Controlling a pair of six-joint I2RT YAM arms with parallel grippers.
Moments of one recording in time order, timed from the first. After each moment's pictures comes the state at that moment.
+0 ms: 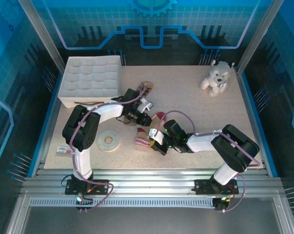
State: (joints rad) left arm -0.43 1.96 1.24 -0.43 0.70 -0.03; right arm 0.74 1.62 0.57 0.26 -0.47 -0.31
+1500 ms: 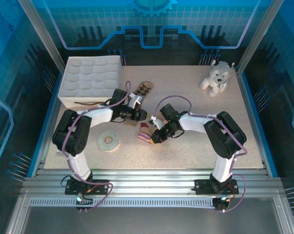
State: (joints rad) left arm -0.33 1.78 0.98 -0.02 0.73 -0.18; right arm 0.60 1.82 1.00 -0.42 -0.65 0.04
